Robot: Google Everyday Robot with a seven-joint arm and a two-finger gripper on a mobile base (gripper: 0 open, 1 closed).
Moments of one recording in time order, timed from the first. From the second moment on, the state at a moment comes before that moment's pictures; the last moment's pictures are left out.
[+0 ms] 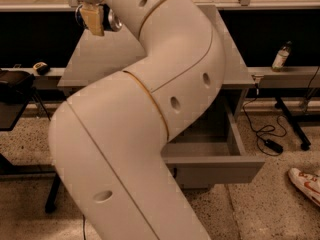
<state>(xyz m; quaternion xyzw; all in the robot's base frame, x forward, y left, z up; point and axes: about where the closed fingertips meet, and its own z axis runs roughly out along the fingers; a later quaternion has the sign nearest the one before) 0.729 0.150 0.973 -0.62 0.76 -0.12 0.15</state>
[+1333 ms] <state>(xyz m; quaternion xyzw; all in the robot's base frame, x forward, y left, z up) 0.638 0.061 1.008 -0.62 0.70 0.06 0.34</state>
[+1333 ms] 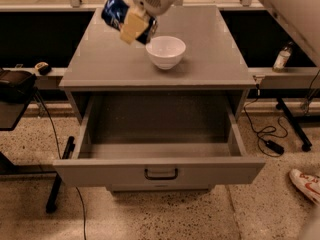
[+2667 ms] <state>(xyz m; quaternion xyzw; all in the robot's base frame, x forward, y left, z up) 0.512 0.089 0.849 -0.72 0.62 0.20 0.21</state>
